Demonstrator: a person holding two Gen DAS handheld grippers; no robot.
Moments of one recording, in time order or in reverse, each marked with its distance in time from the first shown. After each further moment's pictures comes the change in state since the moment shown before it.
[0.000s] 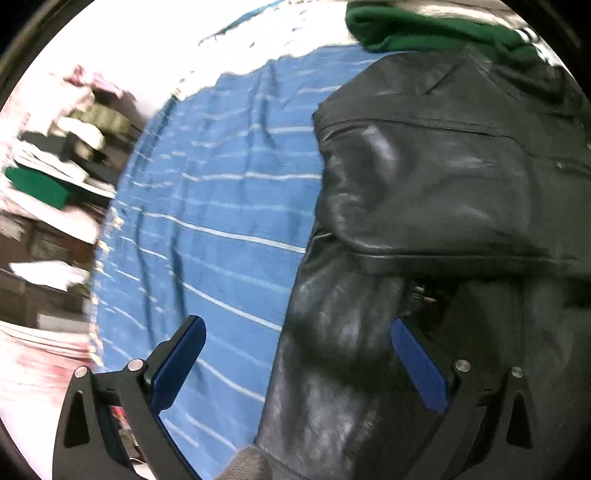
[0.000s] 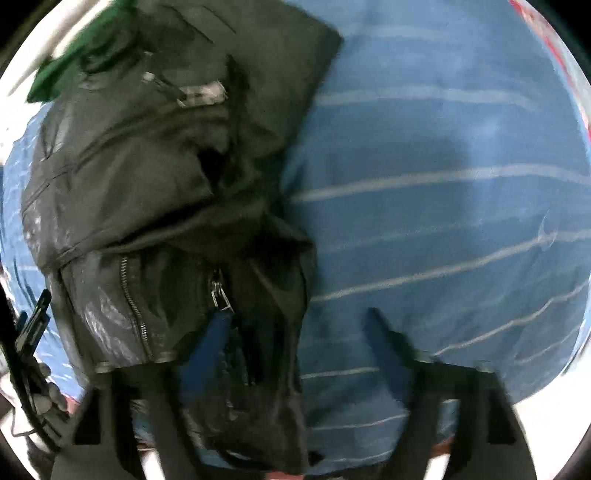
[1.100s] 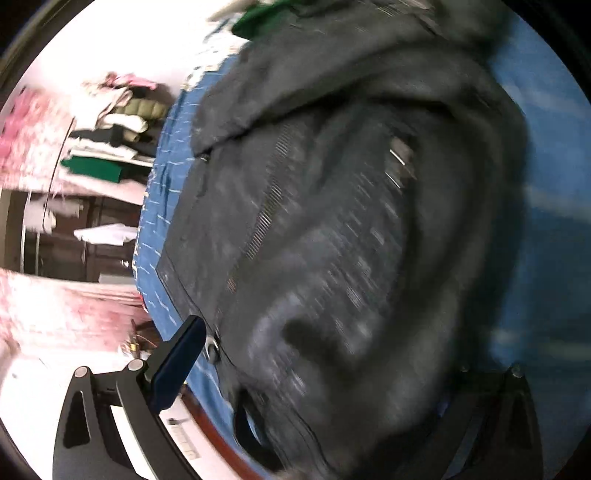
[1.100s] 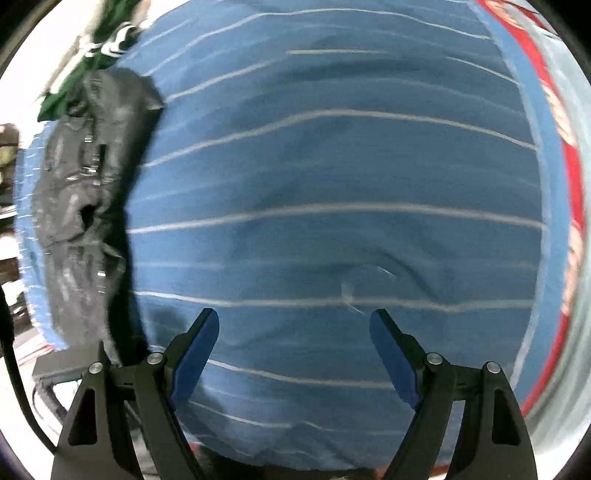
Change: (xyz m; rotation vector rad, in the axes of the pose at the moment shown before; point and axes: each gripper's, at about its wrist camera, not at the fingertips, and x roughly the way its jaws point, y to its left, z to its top) left arm -0.117 -0.252 -0.095 -0.029 0.145 0.261; right arm -0.015 -0.215 0.047 -0.108 0.017 0.179
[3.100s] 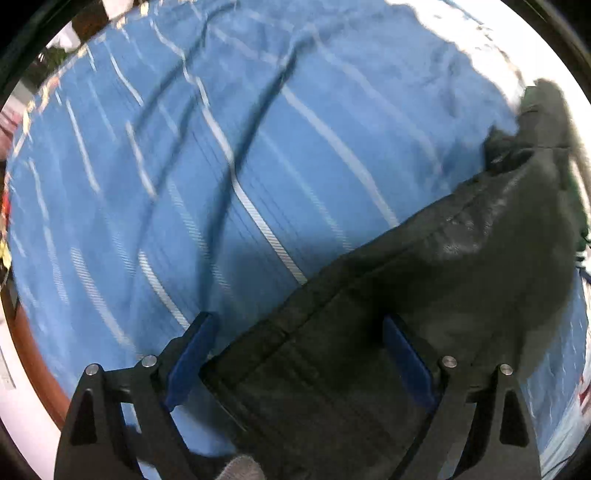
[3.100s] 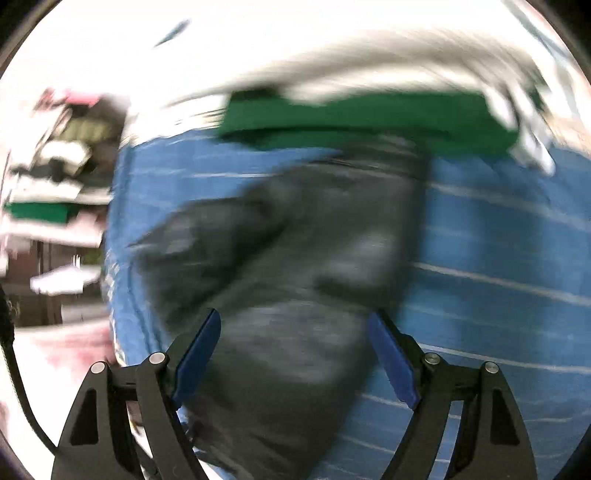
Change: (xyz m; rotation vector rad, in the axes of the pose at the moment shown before) left arm 0.286 0.296 0.044 -0.662 0.250 -0.690; right arm 0.060 0.364 0.218 -0.121 -0.074 0.262
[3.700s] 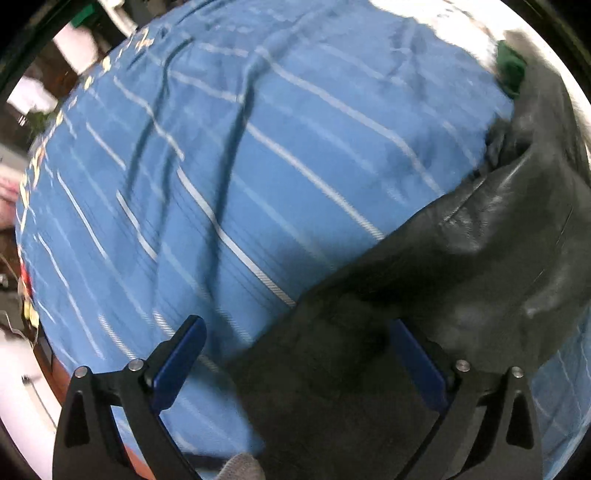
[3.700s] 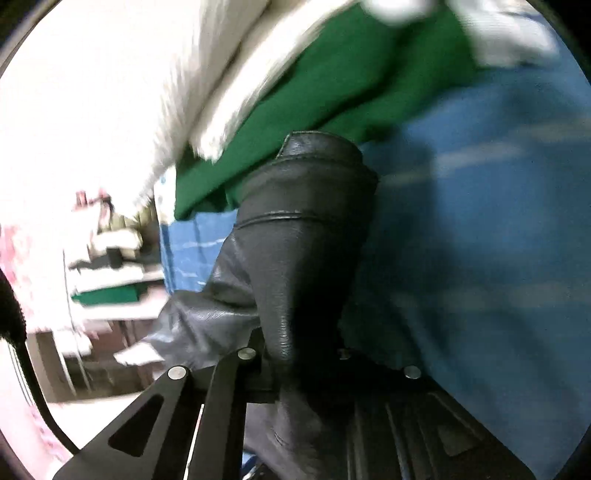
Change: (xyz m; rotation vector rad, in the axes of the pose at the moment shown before) left arm -0.024 -0.041 0.023 0.235 -0.034 0.087; right arm -0.002 -0.084 -0.023 0.291 -0.153 0.350
